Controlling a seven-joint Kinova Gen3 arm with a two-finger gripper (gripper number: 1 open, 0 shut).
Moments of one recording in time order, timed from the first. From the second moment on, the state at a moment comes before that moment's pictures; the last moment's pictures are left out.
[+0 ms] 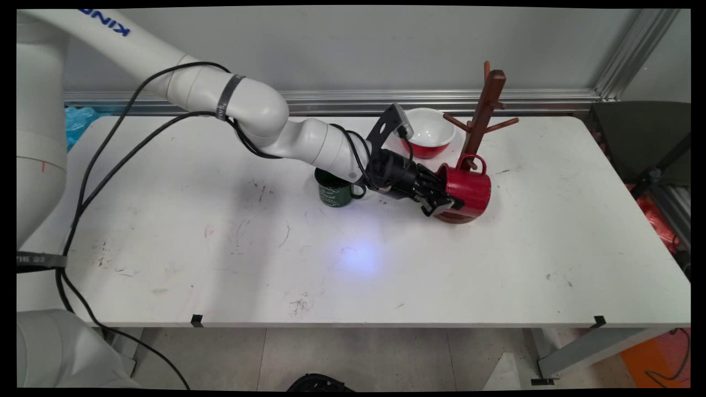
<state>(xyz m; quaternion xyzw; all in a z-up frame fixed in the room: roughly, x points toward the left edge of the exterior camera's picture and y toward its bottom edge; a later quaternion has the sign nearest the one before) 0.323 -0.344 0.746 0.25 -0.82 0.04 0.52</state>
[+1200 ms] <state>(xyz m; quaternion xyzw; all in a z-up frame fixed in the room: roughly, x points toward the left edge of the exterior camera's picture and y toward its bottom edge) 0.323 -0.300 0.795 0.25 -0.82 0.02 0.51</state>
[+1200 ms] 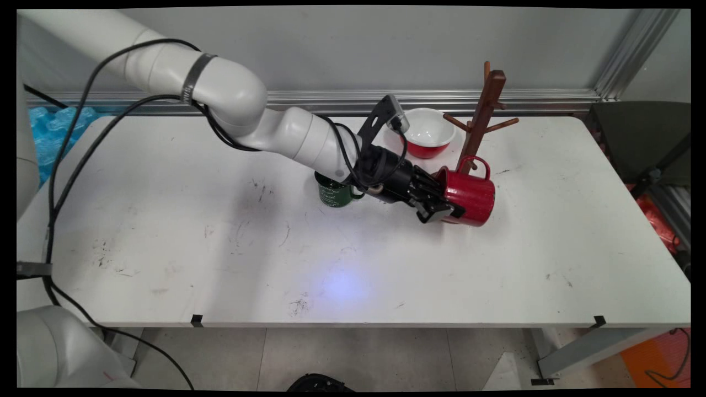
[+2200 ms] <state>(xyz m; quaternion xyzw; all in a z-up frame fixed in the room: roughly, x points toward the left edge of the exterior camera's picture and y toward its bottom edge) 0.399 -0.282 0.862 0.17 -0.90 0.06 0.41</state>
